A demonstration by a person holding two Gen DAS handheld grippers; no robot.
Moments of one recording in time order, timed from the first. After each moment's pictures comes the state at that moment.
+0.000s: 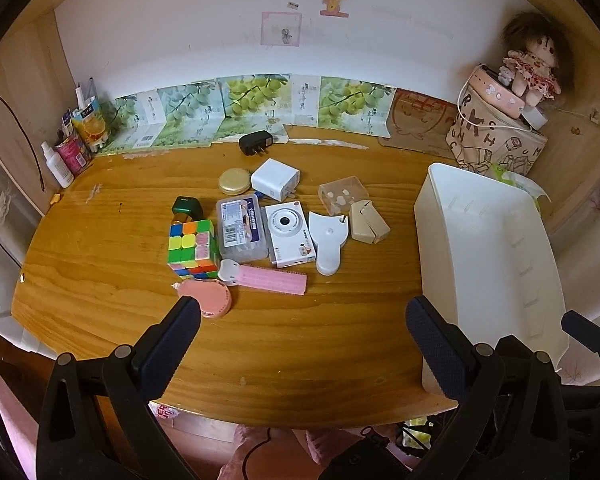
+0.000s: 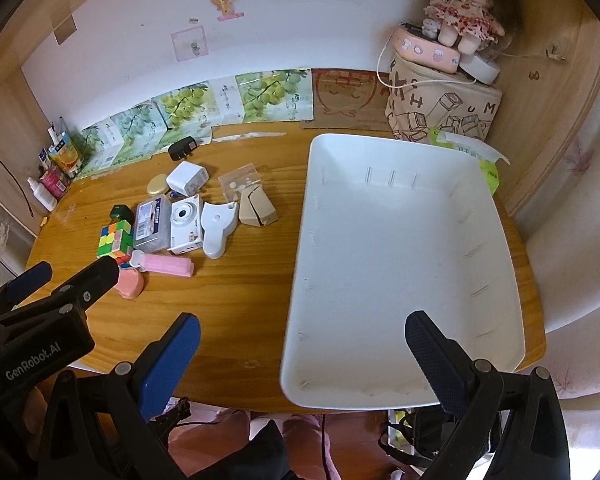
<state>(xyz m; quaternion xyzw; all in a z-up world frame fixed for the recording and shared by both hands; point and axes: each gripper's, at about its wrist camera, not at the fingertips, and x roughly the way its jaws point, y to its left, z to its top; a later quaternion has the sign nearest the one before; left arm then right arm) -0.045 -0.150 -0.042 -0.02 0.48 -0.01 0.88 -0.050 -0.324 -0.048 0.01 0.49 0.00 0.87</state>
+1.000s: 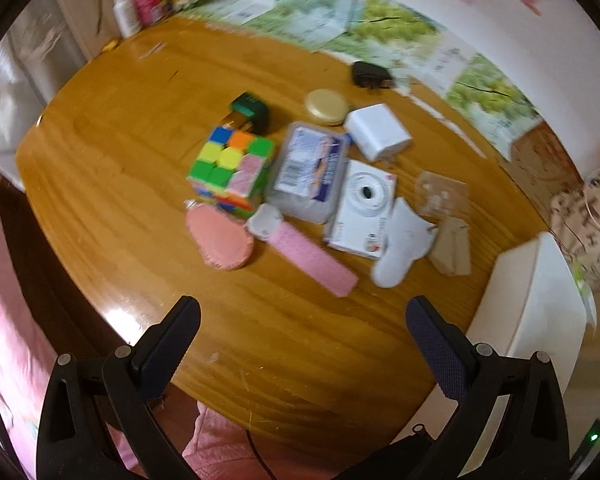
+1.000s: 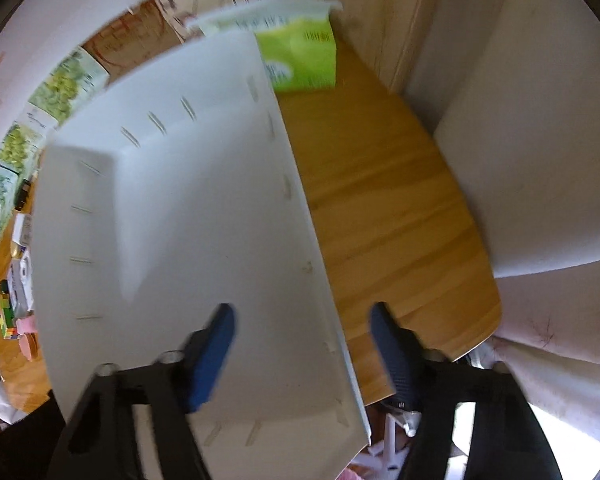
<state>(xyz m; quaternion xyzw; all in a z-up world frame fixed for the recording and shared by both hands) 0.013 -0.105 -0.109 -0.21 0.58 0.18 0.77 0.007 -0.543 -0.147 0.14 0.62 -0.14 0.76</state>
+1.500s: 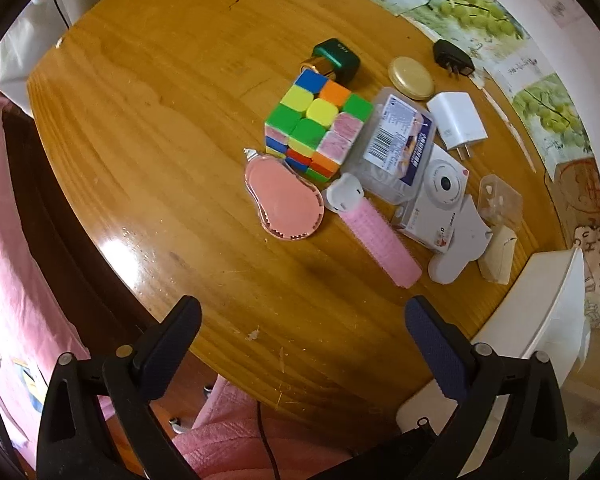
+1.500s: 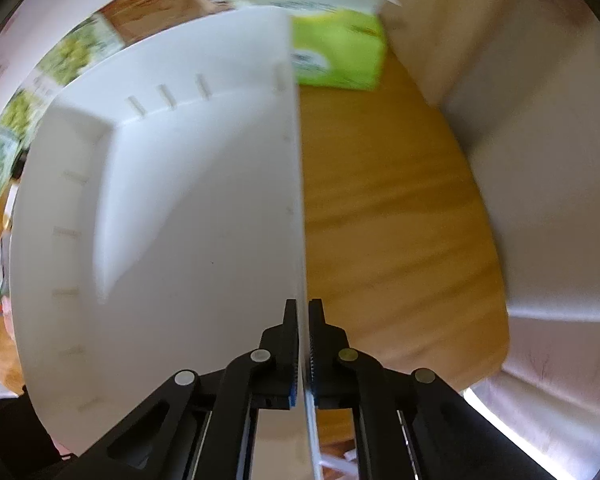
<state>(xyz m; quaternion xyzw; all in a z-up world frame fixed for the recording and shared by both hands) -0.002 -0.053 -0.137 -0.29 0.63 0.21 0.69 0.024 -0.521 -0.154 0.08 0.63 -0.09 0.77</state>
